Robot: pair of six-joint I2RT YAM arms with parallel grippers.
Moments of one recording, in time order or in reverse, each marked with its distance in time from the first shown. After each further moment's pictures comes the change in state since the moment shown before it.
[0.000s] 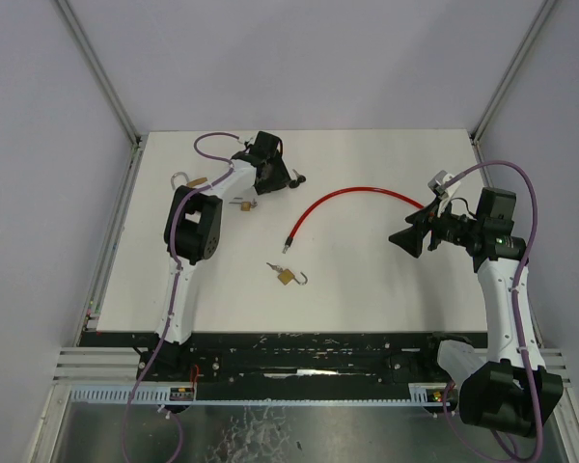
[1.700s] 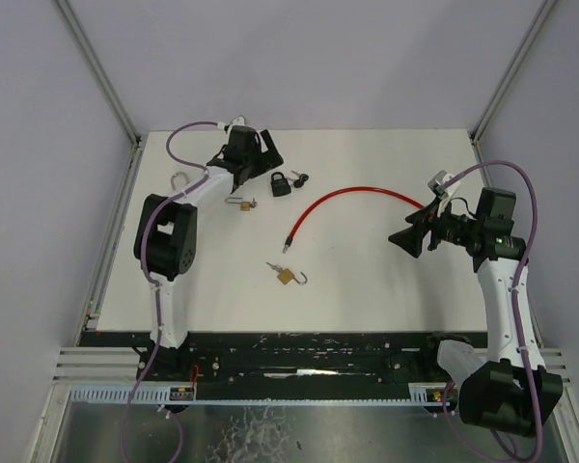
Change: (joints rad) left arm 0.053 -0.262 -0.305 0.338 0.032 0.068; right arm 0.000 0.000 0.000 0.000 0.000 0.000
